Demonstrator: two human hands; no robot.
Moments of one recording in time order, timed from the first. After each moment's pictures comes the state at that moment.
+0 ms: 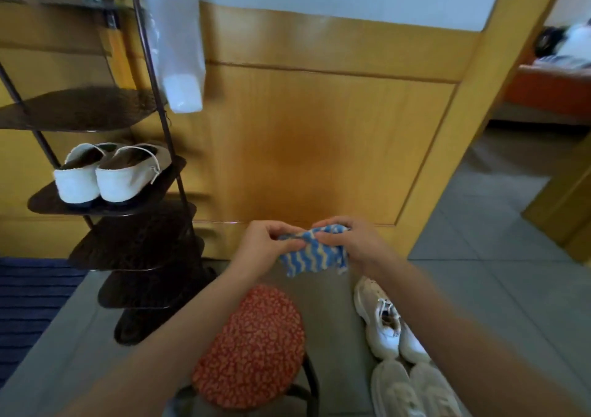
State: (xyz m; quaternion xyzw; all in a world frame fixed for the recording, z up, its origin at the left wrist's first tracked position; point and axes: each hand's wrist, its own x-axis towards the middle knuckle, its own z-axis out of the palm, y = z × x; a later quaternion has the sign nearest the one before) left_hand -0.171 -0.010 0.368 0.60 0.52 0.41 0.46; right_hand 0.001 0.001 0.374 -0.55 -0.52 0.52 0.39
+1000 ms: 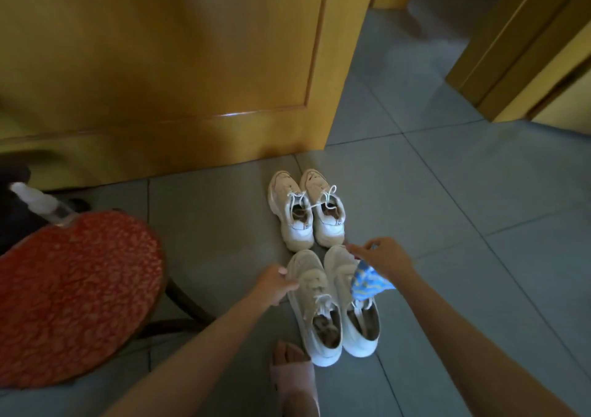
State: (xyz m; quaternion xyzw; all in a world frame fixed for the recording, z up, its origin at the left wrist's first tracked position) left_hand 0.060 -0.053 0.086 0.54 0.59 0.00 0.60; right_hand 0.277 -0.085 0.129 -0.86 -0.37 0.34 0.13
